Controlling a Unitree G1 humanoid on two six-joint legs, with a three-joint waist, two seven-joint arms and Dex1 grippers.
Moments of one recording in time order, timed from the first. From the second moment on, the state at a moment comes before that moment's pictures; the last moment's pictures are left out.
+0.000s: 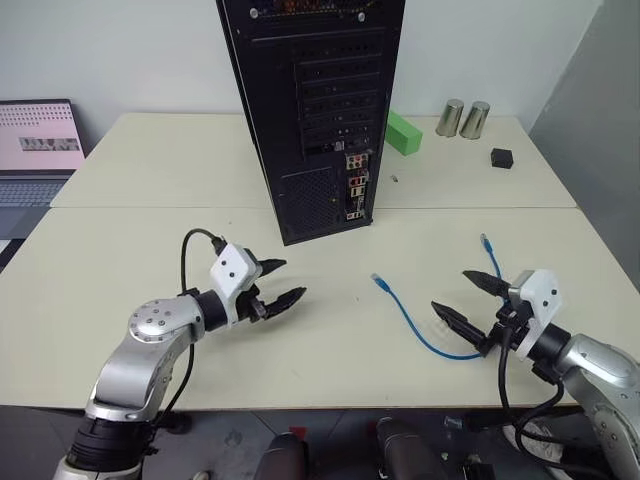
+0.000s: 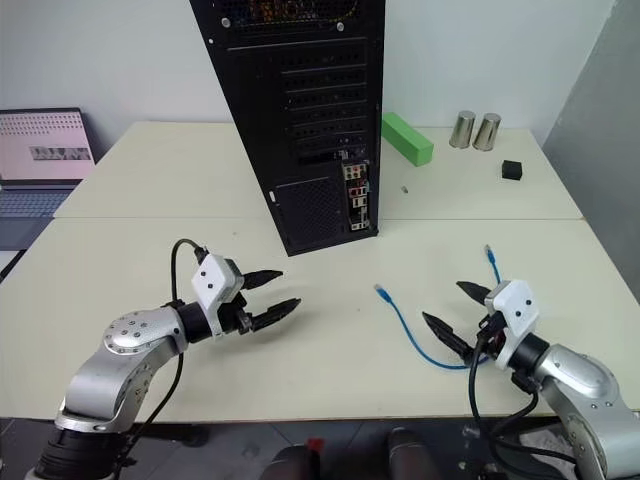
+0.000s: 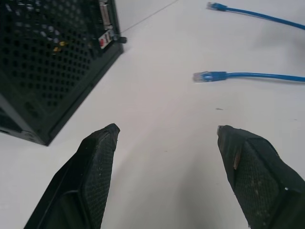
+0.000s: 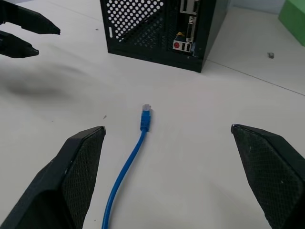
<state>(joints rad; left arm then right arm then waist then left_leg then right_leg) -0.14 0.63 0.03 -0.32 -0.35 0.43 -0.81 0.14 -0.62 -0.18 -0.55 0.49 0.41 0.65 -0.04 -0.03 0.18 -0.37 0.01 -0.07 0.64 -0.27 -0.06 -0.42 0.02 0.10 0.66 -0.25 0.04</state>
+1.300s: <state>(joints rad) -0.11 0.69 0.00 -0.35 -0.34 0.40 -0.90 0.04 -0.59 -0.04 -0.51 0.43 0.52 0.59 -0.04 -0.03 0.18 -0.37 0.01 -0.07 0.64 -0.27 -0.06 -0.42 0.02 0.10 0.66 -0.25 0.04</state>
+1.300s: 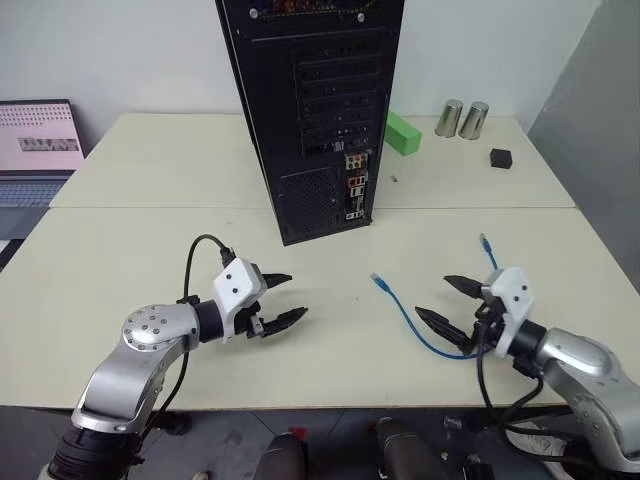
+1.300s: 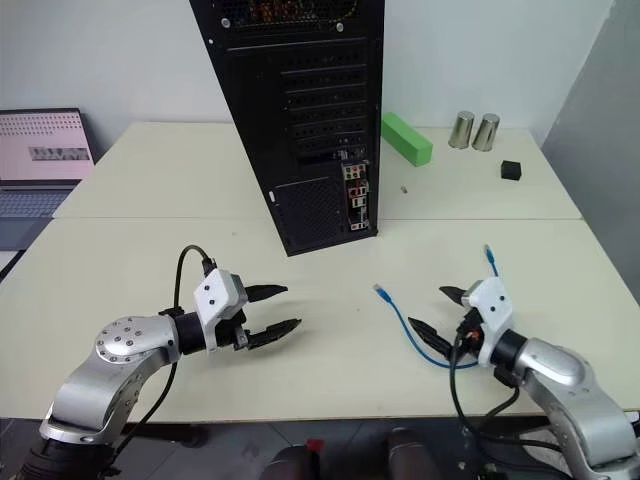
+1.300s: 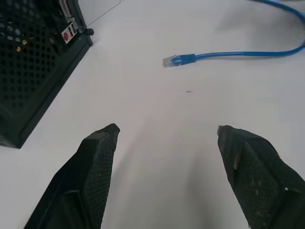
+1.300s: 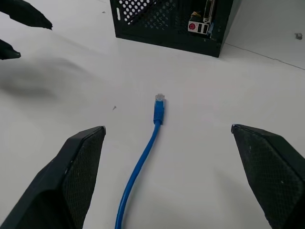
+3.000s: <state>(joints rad) -0.48 0.62 -0.26 0.04 -0.20 0.07 -1.21 -0.30 -0.57 0.33 -0.45 0.18 0.58 0.77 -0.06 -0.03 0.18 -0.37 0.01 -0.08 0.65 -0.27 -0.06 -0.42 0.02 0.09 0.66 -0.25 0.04</state>
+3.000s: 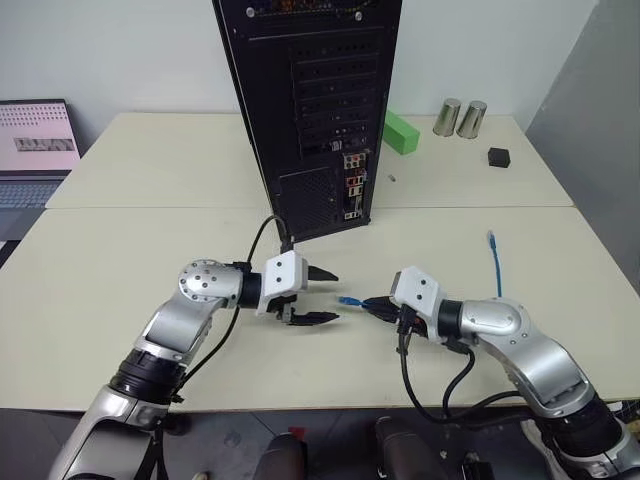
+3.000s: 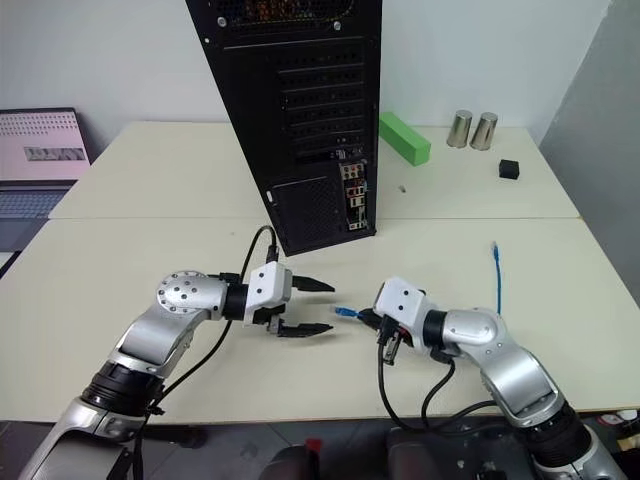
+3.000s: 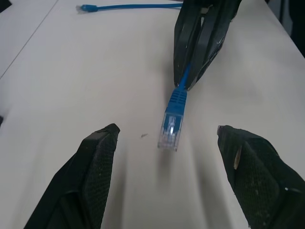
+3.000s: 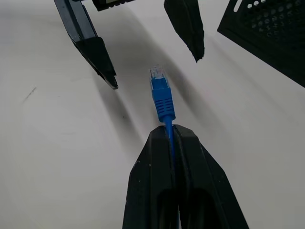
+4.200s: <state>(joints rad) -0.43 0.58 -0.27 0.08 -0.07 -0.25 -1.16 -0.33 -0.70 0.15 -0.54 0.38 0.70 0.92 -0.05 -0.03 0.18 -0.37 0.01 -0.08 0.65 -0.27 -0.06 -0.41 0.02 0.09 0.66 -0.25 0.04</state>
